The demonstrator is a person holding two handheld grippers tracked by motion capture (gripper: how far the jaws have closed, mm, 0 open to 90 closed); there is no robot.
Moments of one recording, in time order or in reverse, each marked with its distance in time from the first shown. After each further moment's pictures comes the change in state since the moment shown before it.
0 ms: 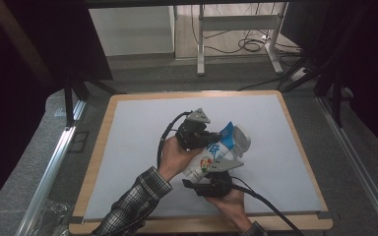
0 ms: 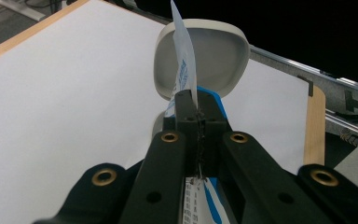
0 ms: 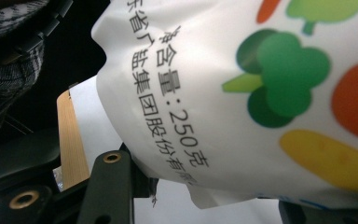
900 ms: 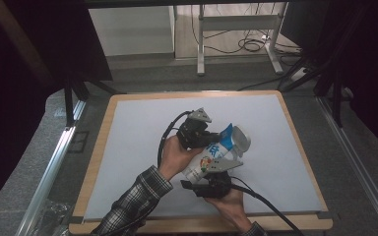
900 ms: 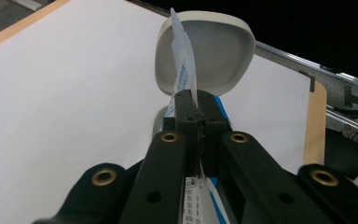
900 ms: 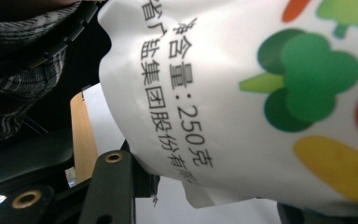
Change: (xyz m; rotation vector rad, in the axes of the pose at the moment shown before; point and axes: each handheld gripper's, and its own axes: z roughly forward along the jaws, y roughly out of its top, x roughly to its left) left arm 0.002 0.002 0.004 0.029 -0.004 -0.018; right arm 0.004 0.003 -0.001 -0.004 0.043 -0.003
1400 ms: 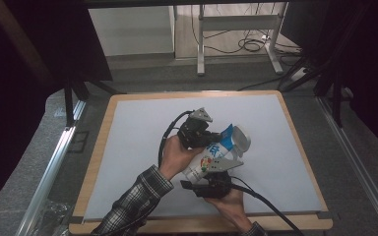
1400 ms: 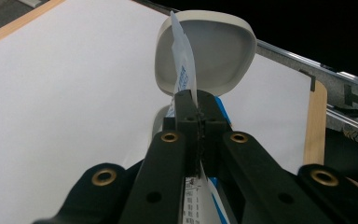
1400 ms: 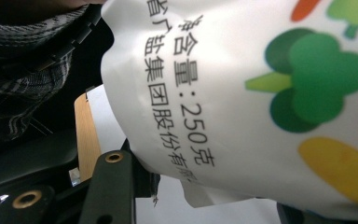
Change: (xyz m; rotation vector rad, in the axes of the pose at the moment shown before) left arm 0.000 0.002 0.002 0.007 0.000 -0.007; right arm 0.001 0.002 -0.001 -0.003 0.010 -0.004
